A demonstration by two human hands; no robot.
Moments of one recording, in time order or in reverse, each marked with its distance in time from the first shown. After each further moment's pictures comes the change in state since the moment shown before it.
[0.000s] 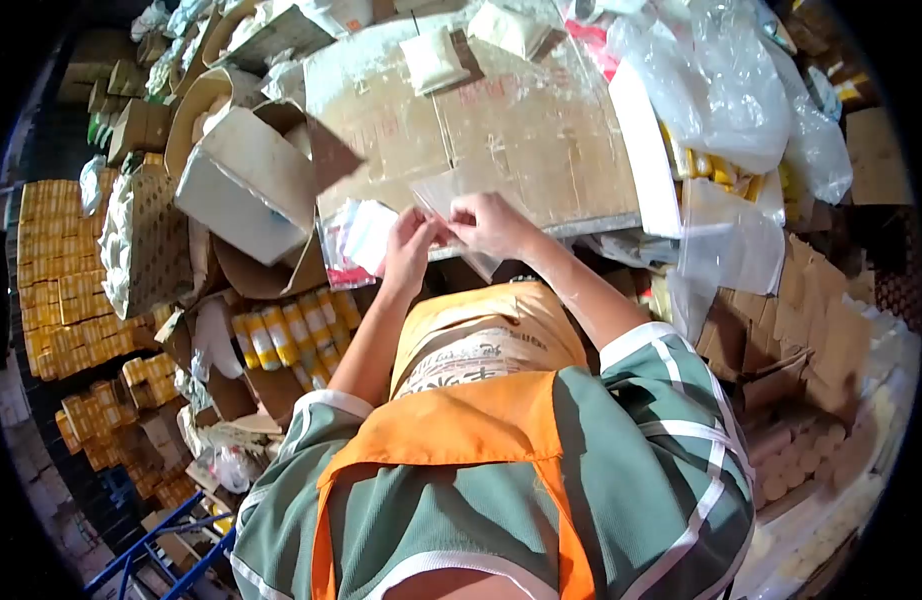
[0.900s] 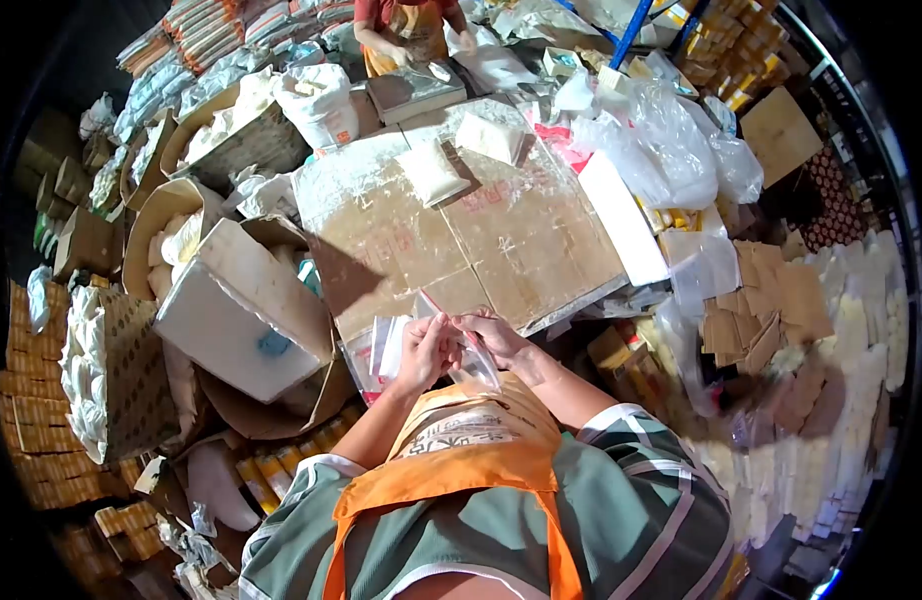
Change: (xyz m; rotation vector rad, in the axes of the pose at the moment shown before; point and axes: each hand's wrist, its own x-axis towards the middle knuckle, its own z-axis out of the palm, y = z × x) left_hand 0.012 0.053 -0.180 -0.334 -0.390 -0.074; right_hand 0.091 -0.081 0.164 1.022 0.167 0.183
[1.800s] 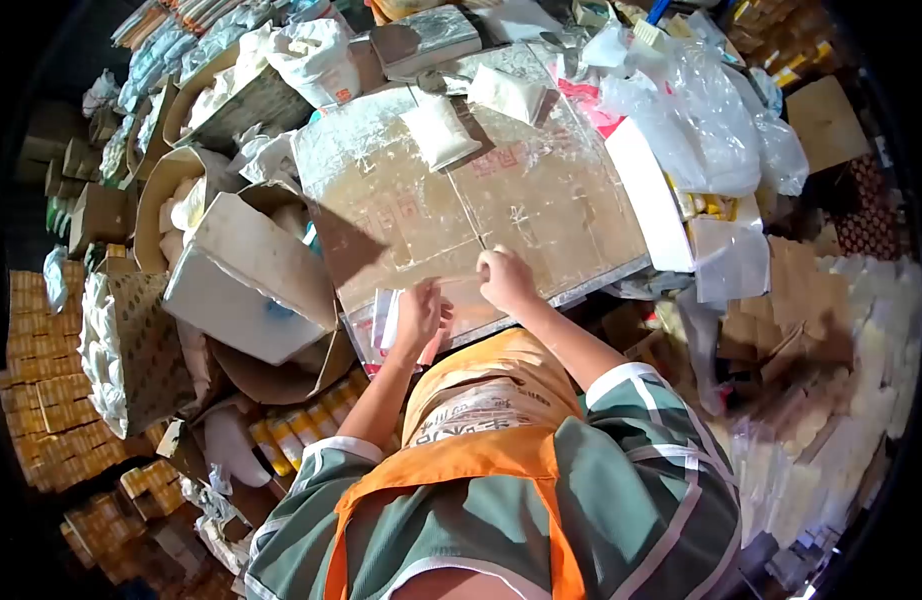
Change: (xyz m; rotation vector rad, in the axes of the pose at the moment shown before) left_hand 0.072 -0.022 -0.008 0.628 0.367 -0.295; right_hand 0.057 -0.022 -0.111 -1.555 0.546 -0.236
